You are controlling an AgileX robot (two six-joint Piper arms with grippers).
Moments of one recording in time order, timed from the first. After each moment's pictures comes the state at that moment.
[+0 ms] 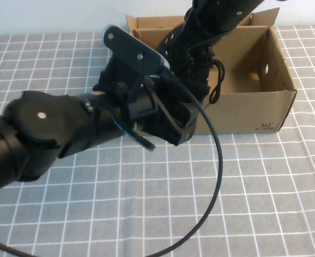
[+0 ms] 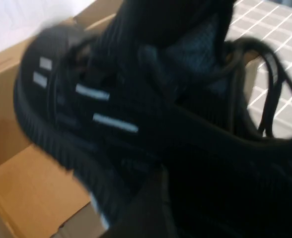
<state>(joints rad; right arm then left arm) 0.60 1.90 -2.15 0.04 1.22 -0.22 -0.68 1.40 -0.97 -1.10 0.11 1.29</state>
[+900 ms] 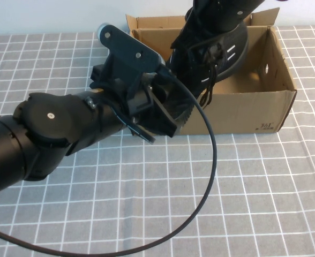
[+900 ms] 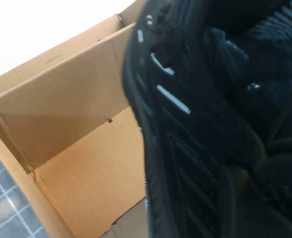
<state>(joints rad) 0.59 1.90 -2.15 0.05 1.22 -0.22 -0.68 1.43 -0.97 -1.11 -0.01 1.34</state>
